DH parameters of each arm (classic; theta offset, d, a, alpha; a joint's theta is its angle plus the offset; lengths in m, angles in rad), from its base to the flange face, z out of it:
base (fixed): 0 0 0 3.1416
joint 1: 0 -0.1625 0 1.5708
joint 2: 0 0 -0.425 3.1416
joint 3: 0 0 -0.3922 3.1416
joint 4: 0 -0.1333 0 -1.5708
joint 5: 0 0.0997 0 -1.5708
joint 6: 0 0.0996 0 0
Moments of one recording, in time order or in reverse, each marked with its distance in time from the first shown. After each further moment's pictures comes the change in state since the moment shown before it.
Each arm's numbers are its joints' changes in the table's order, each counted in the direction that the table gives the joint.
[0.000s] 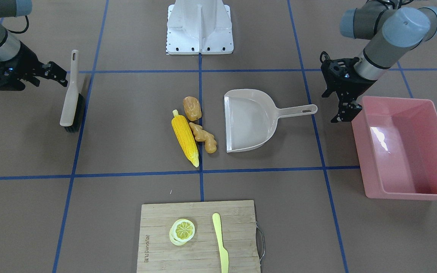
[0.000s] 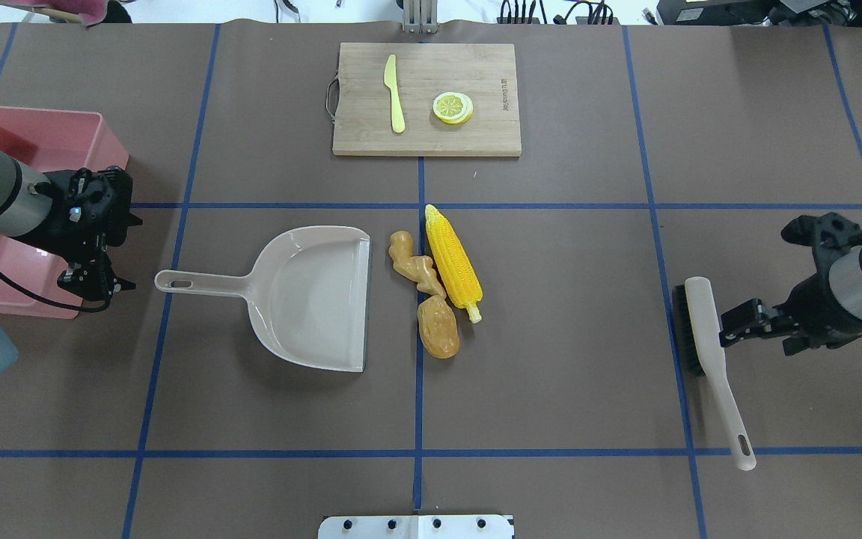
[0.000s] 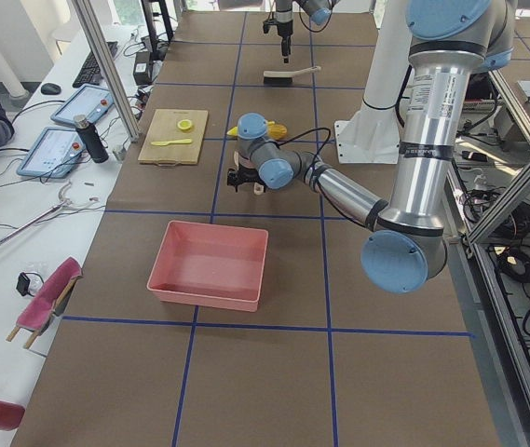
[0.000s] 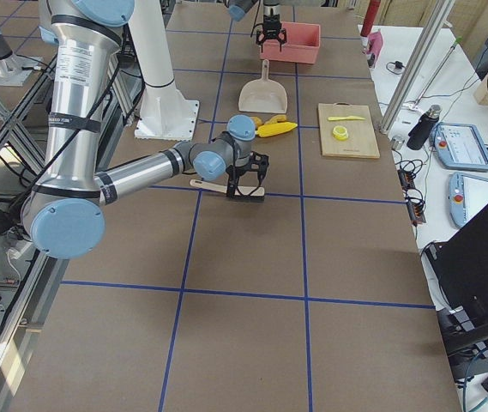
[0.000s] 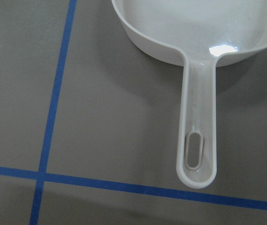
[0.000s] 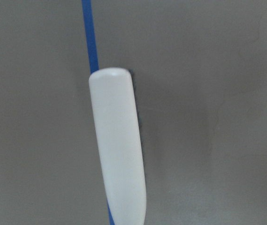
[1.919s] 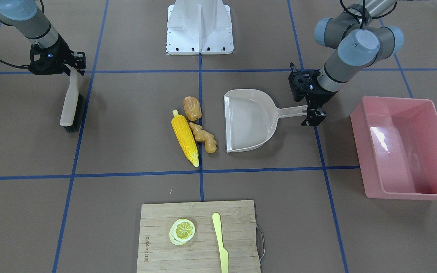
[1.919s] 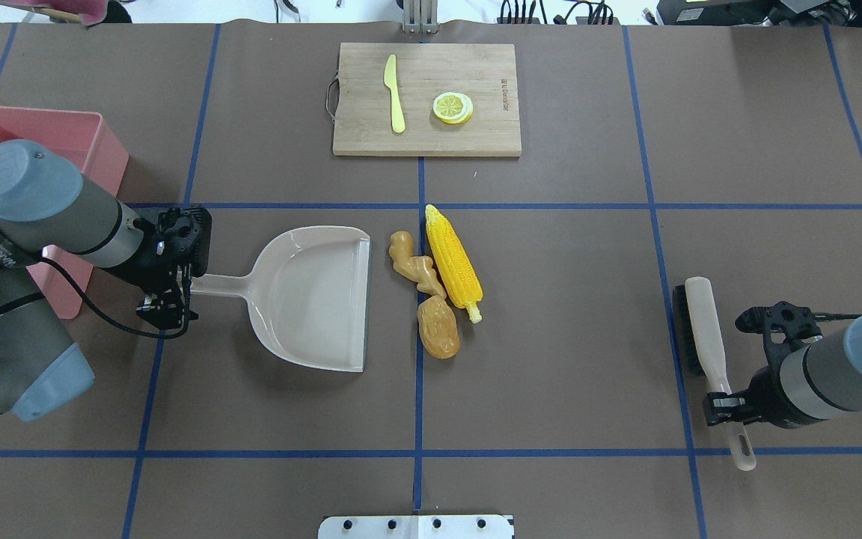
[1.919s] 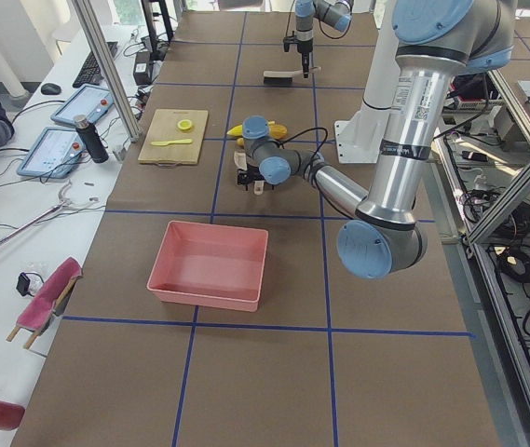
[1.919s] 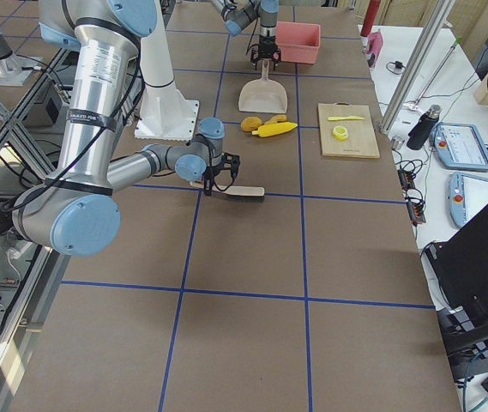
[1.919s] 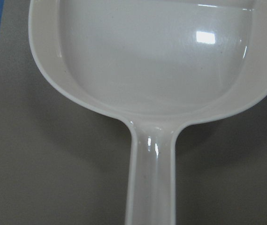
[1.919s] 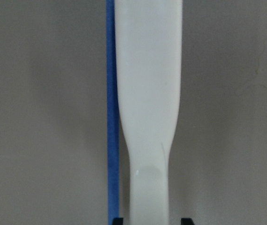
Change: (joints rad) left arm -0.133 0.111 0.116 -0.001 0.026 -0.101; right arm 0.275 0.084 0.032 -0.104 -0.209 0.116
